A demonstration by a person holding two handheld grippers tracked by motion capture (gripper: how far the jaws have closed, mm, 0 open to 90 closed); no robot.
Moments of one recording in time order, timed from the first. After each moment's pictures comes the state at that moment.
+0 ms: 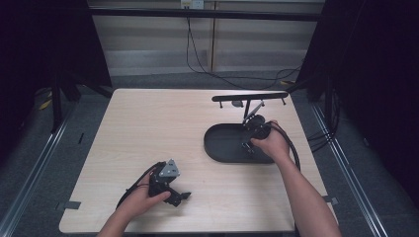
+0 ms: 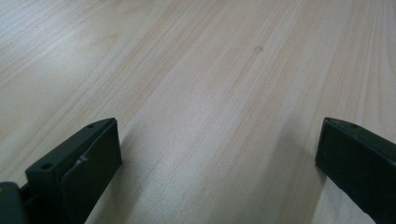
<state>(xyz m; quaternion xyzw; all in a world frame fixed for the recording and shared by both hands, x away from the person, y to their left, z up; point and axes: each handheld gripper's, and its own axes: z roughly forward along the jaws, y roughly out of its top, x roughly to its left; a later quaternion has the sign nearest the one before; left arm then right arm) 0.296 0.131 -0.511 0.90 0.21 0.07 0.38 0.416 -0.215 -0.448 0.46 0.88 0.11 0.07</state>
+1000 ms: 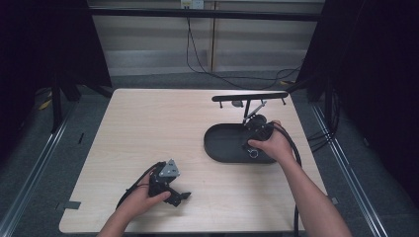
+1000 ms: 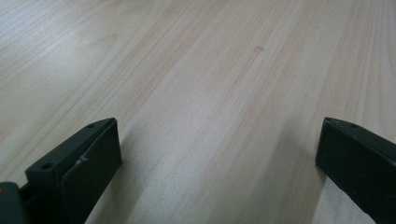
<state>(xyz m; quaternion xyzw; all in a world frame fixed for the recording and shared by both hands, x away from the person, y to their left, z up) 0.296 0.131 -0.511 0.90 0.20 0.07 0.37 0.400 -0.210 -0.430 0.46 0.87 0.15 0.06</state>
